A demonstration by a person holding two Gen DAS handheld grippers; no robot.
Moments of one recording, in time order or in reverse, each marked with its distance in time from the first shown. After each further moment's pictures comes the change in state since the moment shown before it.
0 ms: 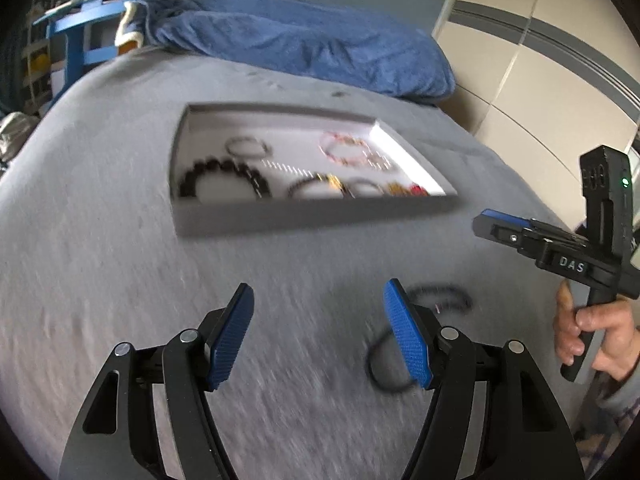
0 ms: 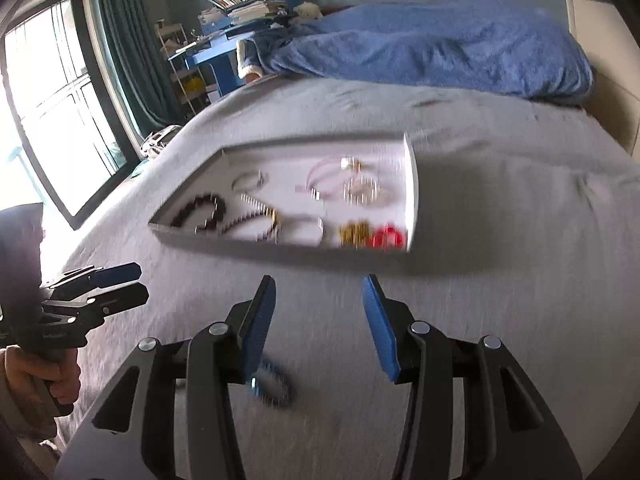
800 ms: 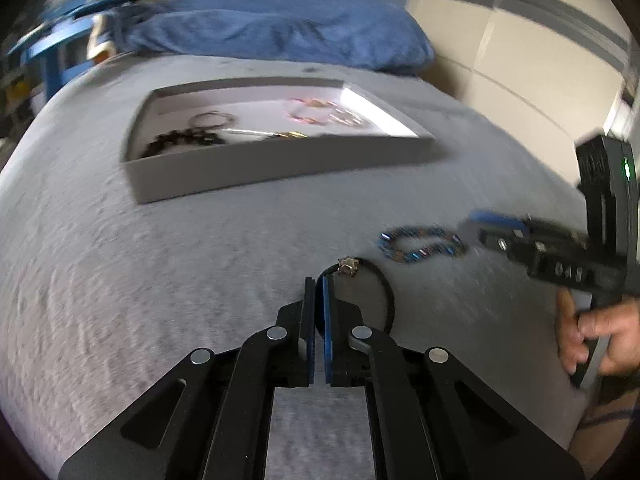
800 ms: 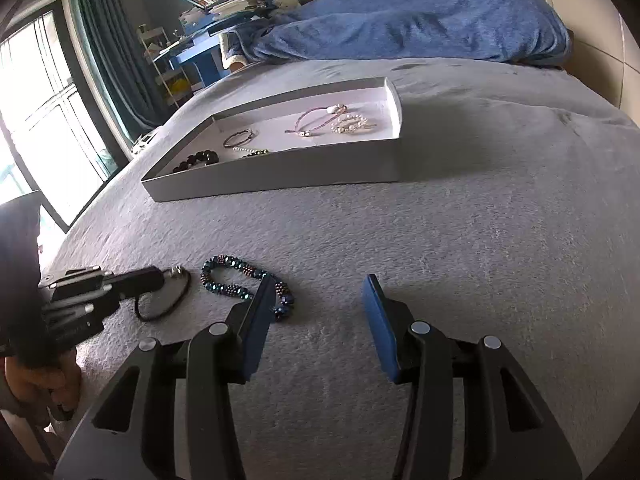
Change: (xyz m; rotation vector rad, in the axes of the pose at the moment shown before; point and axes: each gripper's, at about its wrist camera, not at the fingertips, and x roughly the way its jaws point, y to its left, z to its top) left arm 0.010 -0.017 -0.029 0.075 0.024 0.021; right arm 0.005 -0.001 -0.051 0.063 0.009 -0.022
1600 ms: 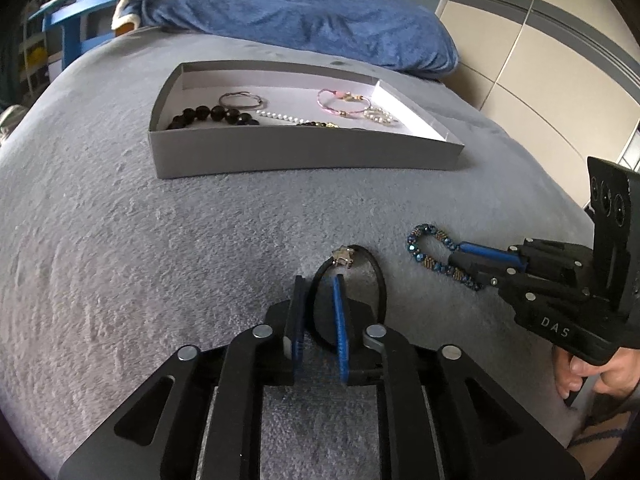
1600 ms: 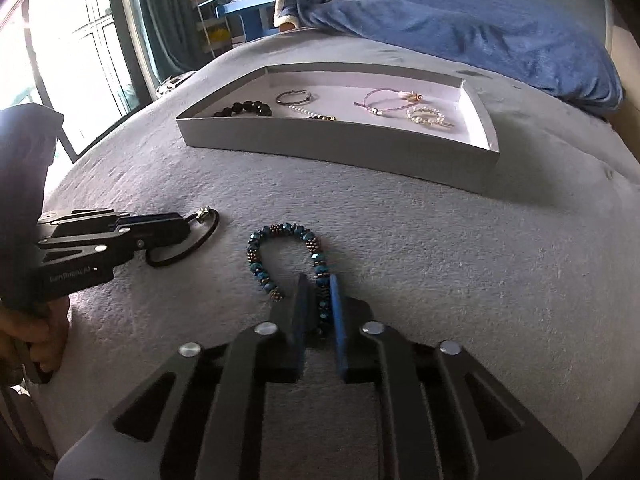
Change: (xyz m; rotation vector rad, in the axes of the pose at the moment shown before) left arm 0.010 0.011 -0.001 -0.065 0.043 0.008; right arm 0.023 0.046 -0.003 -0.220 0.084 0.010
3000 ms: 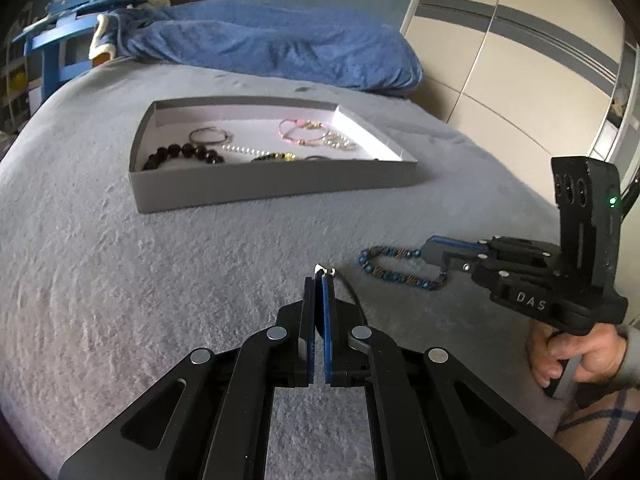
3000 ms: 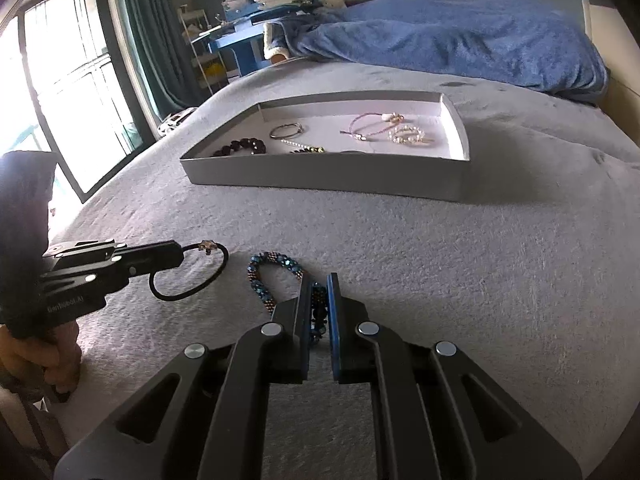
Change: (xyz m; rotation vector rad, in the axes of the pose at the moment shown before) left arm -0.028 -0.013 -0.002 0.069 -0.095 -0.096; right arm -0.022 -0.010 0.000 0.076 -0.098 0.048
